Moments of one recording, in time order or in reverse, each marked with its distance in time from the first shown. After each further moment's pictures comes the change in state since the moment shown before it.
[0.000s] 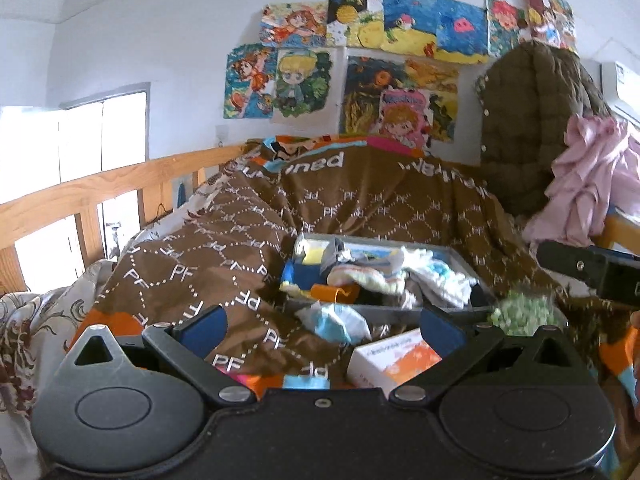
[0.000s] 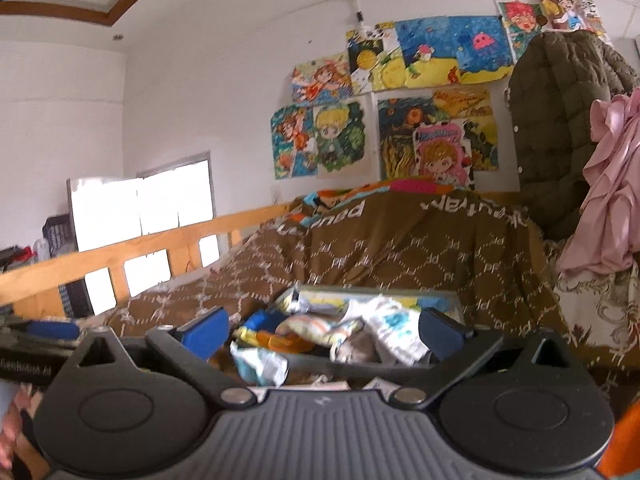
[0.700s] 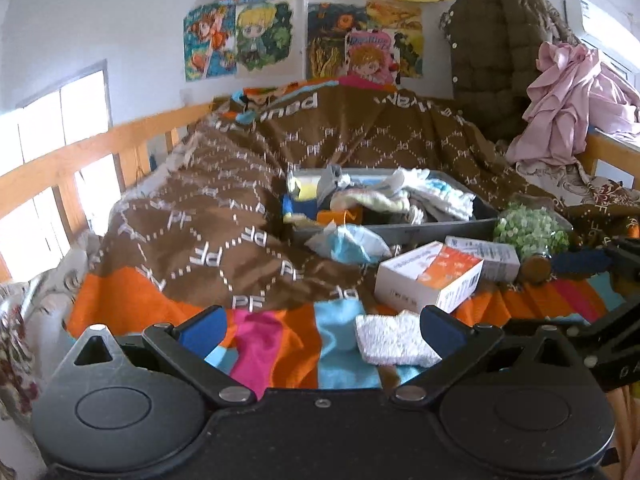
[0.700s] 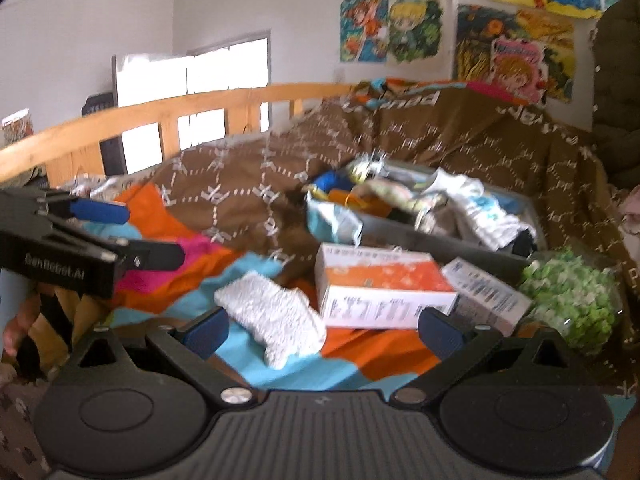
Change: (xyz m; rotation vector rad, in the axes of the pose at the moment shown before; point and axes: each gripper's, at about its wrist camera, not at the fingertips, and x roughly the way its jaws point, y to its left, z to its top) left arm 0.023 0.044 -0.041 0.123 0.149 -0.083; right arm 0.035 0.070 -0.068 -0.156 0.350 0.117
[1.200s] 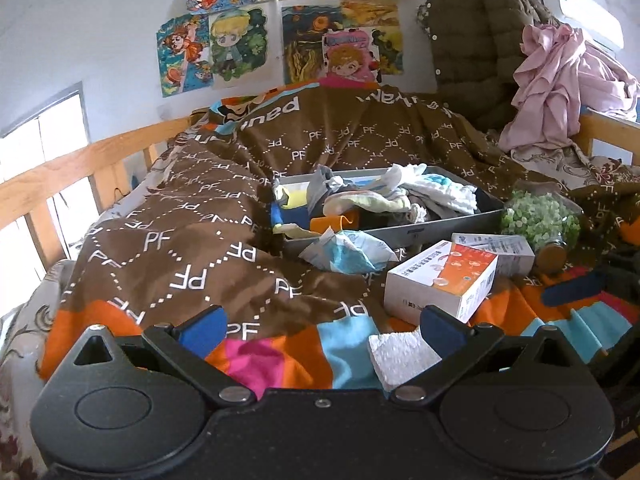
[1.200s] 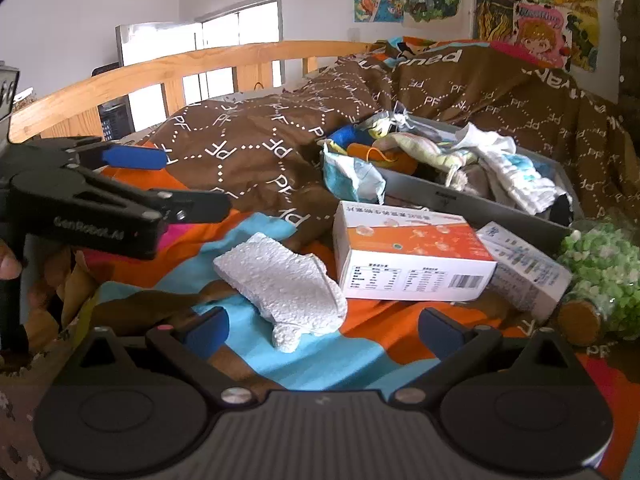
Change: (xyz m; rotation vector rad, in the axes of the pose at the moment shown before) left arm 0.043 0.004 0.004 0.097 -0.036 -0.030; right arm 0.042 0.001 -0.005 0.003 0.110 0.050
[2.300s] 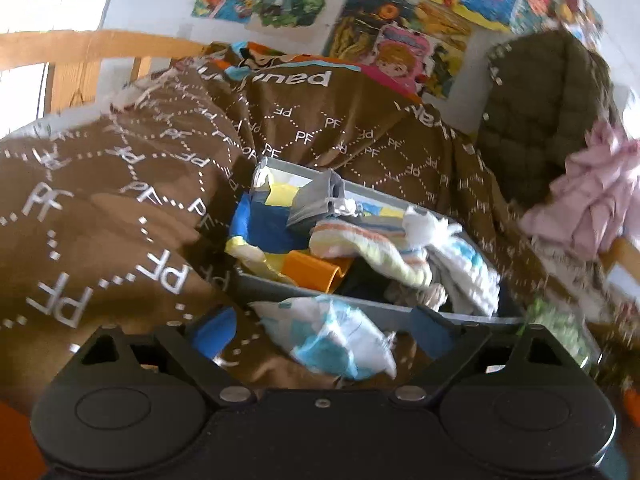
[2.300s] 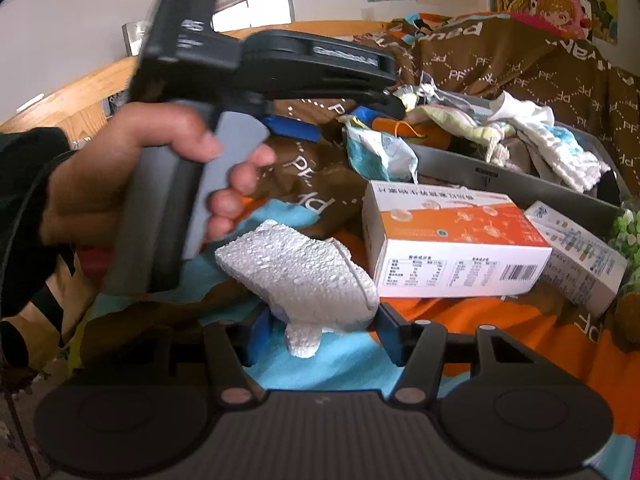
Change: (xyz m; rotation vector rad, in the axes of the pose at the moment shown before) left arm 0.145 0.026 0.045 -0.424 0.038 -0.130; right arm 0.035 0.003 0.002 0.030 0.038 0.086
